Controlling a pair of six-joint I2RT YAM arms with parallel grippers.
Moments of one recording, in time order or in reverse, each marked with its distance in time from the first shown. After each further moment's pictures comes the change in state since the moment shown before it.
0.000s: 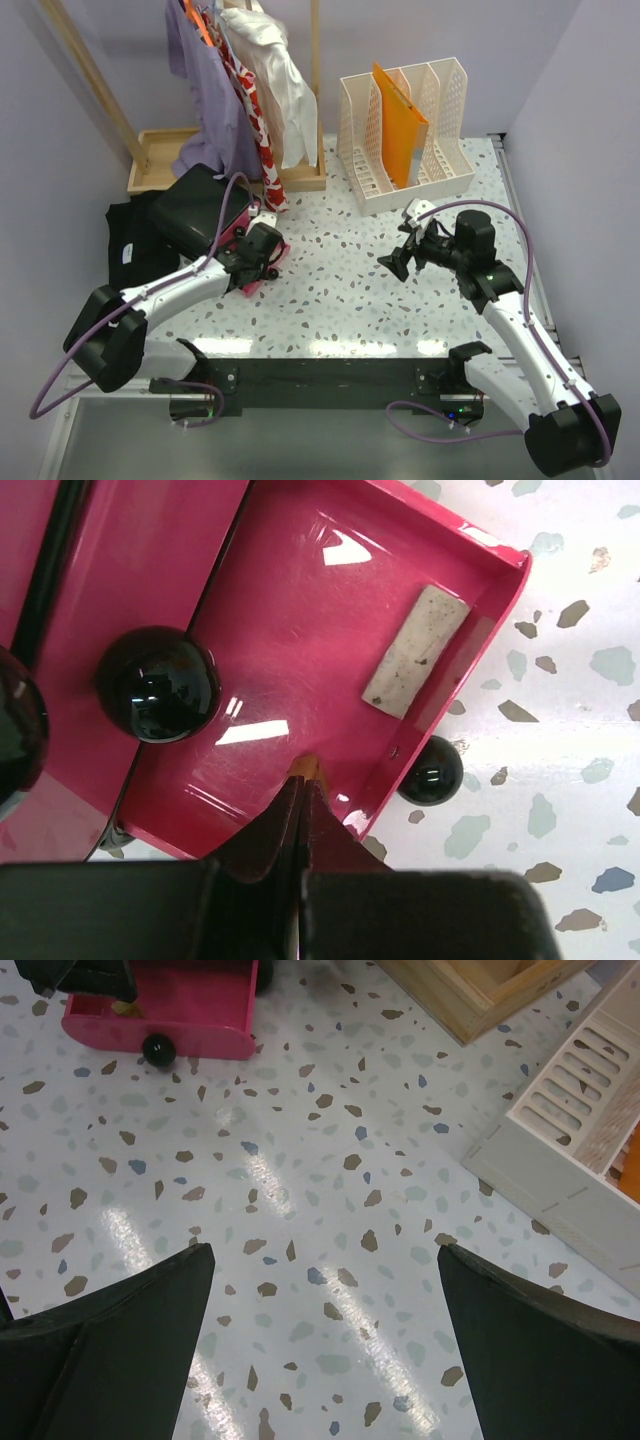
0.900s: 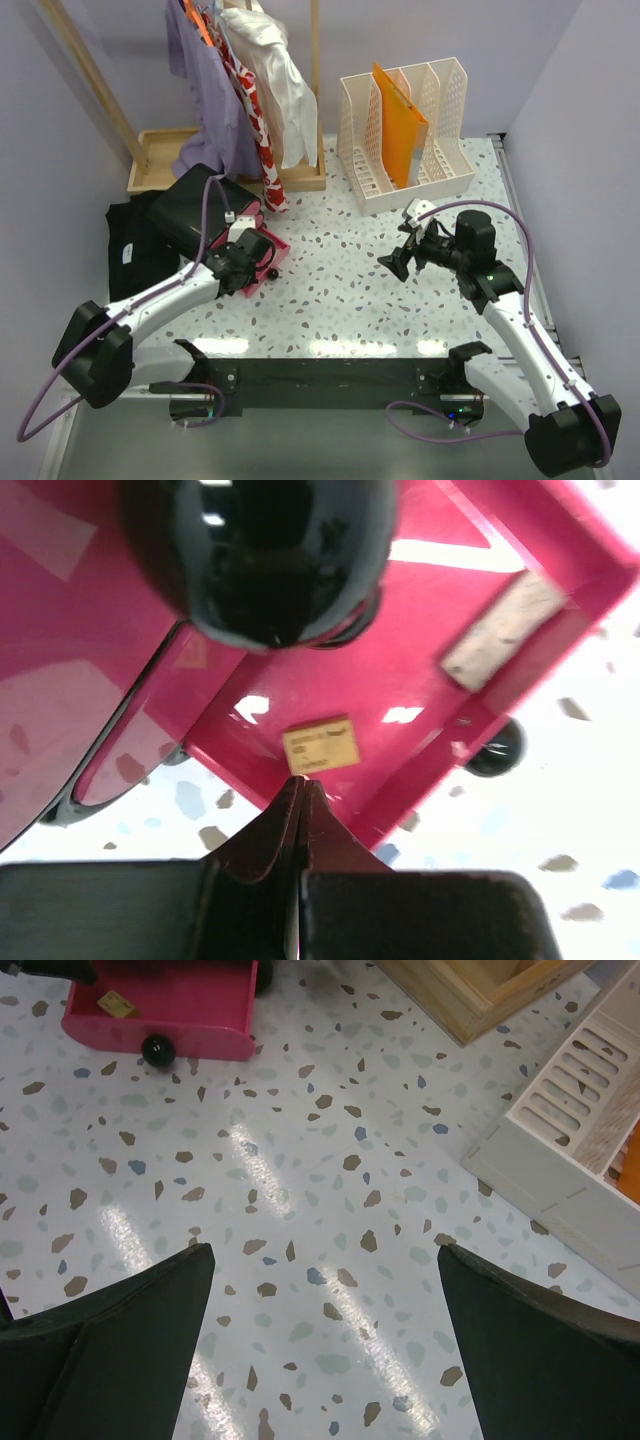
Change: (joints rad) left arm 0.023 -0.091 -0.027 -0.156 -0.076 -0.210; right arm -0.001 -0.002 0.000 0.000 0.000 0.000
